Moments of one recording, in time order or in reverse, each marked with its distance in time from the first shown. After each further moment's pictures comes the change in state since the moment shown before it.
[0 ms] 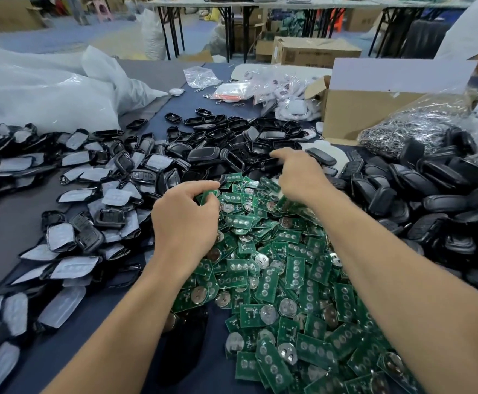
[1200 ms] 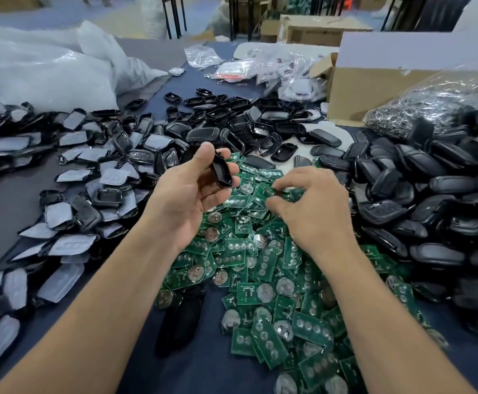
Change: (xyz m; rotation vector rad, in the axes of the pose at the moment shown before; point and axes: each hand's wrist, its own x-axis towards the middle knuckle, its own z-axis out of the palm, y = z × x) left_hand -0.001 0.017 -0.015 -1.005 -0.436 -0.365; right_hand -0.116 -0.006 0.012 0.315 0.321 -0.025
